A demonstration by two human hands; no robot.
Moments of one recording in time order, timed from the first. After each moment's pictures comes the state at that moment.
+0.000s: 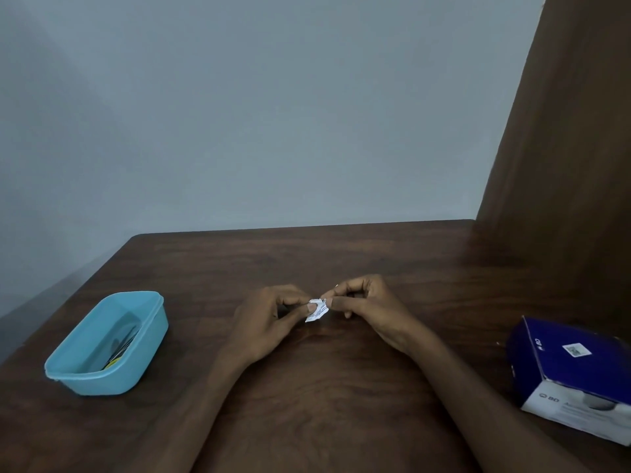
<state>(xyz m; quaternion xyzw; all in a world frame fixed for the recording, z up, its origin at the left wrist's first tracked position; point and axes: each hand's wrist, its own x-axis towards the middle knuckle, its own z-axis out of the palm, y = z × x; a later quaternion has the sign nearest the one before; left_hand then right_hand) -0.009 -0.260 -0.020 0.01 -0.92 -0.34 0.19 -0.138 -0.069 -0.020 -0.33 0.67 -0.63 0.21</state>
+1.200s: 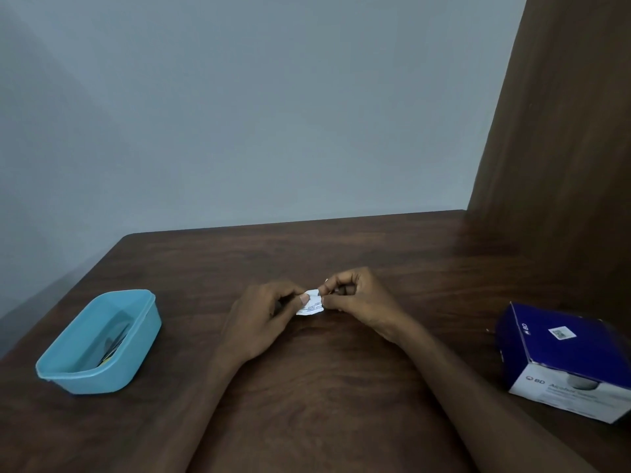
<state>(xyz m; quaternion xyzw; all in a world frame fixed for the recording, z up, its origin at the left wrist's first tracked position) -0.010 -0.257 -0.025 0.01 -0.94 -0.26 0.23 -0.136 -0.070 -0.025 -0.33 0.72 -0.59 0.16</state>
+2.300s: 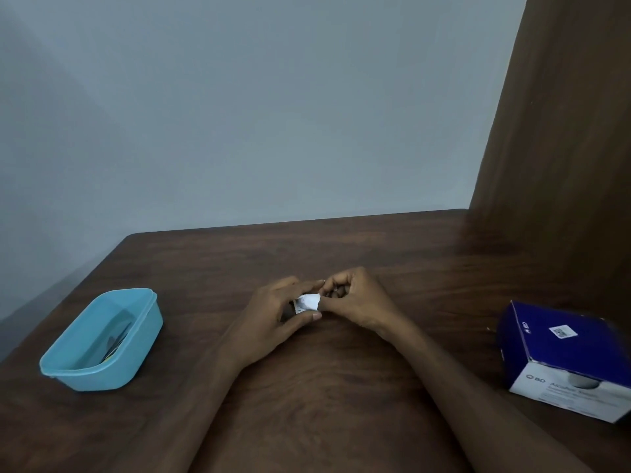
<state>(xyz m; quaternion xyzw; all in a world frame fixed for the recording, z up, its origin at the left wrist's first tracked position) -0.010 -0.249 -0.019 -0.09 -0.94 -0.25 0.22 -0.132 -0.073 -0.021 -0.34 0.78 -0.52 0.10</state>
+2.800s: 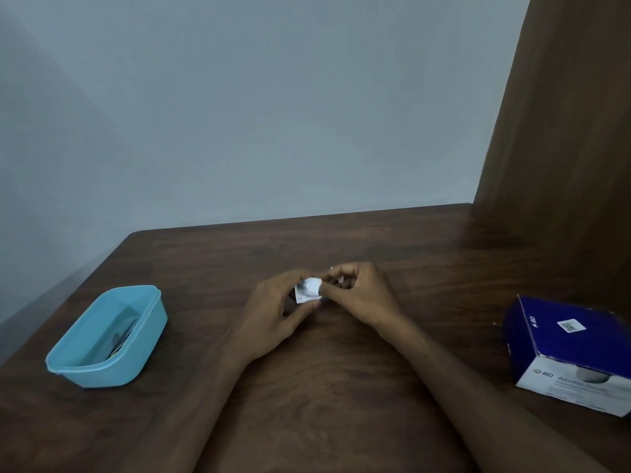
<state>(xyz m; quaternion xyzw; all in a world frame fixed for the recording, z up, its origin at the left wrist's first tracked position) -0.009 -0.248 -0.020 -0.07 -0.92 -0.25 0.28 -0.125 -0.075 -0.021 -0.29 0.78 -0.55 0.05</state>
